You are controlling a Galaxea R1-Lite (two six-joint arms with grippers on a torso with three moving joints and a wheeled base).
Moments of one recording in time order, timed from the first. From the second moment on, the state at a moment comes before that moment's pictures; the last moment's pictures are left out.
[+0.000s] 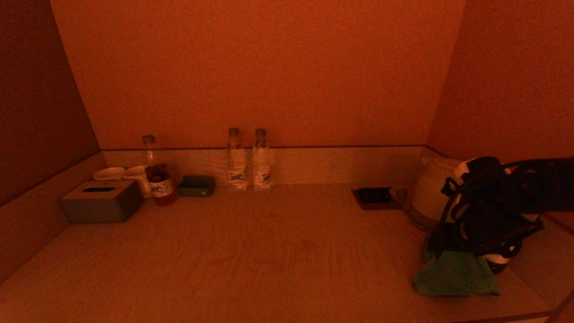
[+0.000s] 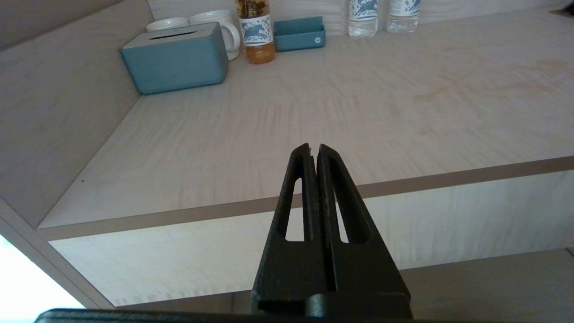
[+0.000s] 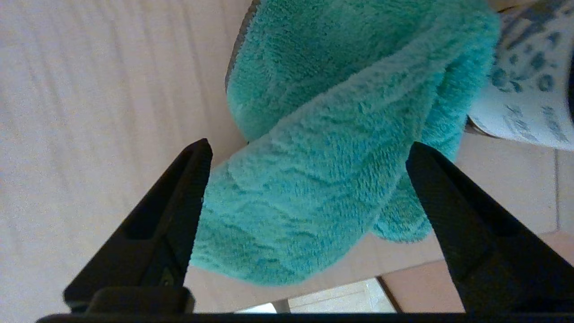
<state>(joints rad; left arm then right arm) -0.01 0.00 0.00 0.01 -0.06 0.09 -0.10 1.83 -1.11 0.38 -0.10 0.07</state>
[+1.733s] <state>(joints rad) -0.01 0.00 0.00 0.01 -0.06 0.09 -0.15 1.93 -1.12 0.33 -0.10 0.08</state>
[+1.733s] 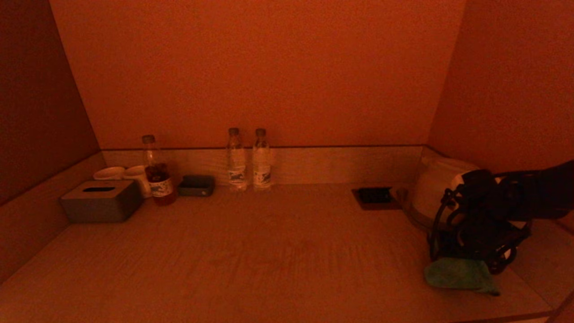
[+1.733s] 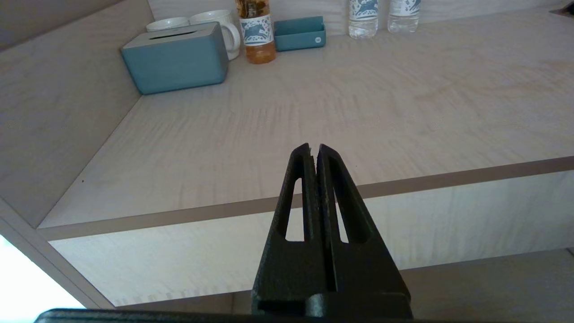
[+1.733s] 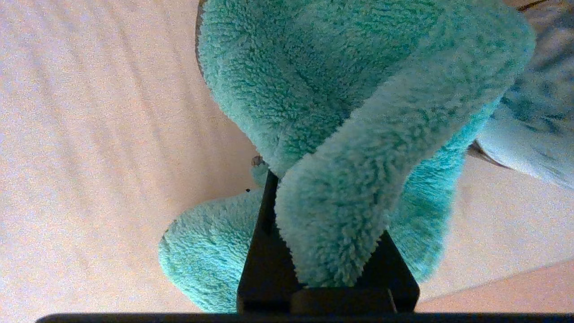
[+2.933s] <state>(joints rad) -0.01 0.00 0.00 0.01 -0.06 0.09 0.18 1.50 -1.43 0.29 -0.04 0.11</state>
